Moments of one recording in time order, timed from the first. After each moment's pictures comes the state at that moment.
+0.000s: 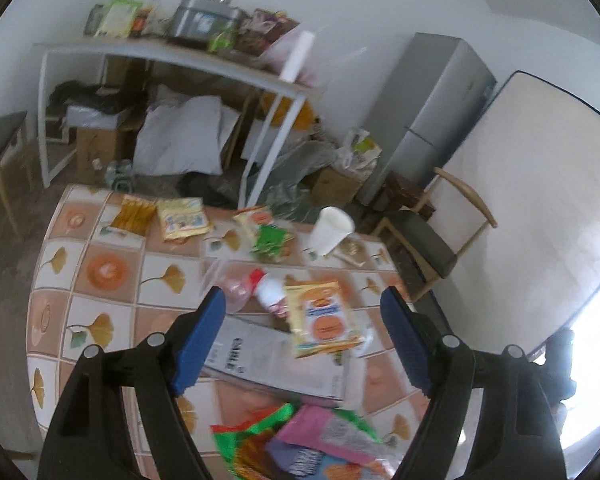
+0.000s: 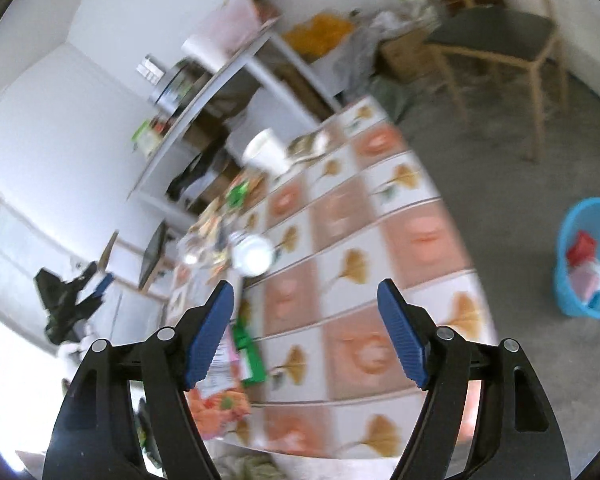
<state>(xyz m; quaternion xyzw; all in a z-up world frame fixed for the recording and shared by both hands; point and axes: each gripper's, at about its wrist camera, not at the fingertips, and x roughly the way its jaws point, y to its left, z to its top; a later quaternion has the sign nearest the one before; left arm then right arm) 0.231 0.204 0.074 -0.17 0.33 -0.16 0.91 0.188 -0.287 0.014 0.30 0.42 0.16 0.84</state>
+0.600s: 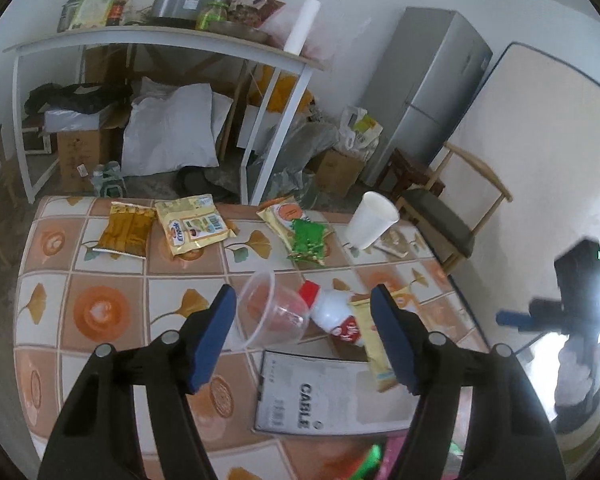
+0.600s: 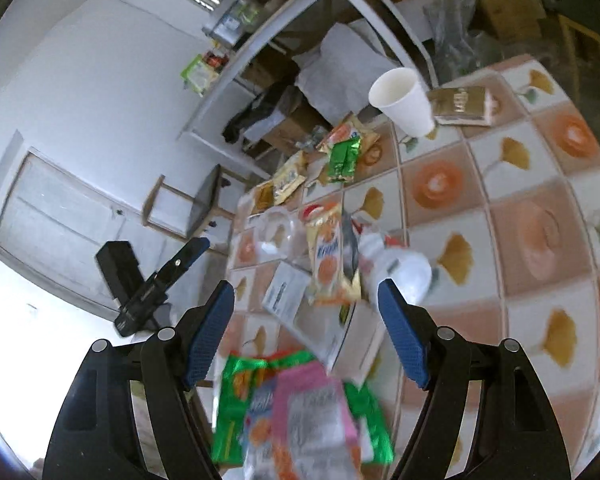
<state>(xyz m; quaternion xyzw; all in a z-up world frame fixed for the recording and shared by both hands) 0.318 0.229 0.007 -0.12 0.35 -0.19 0.91 0.317 -0.125 0.024 0.27 0.48 0.29 0.79</state>
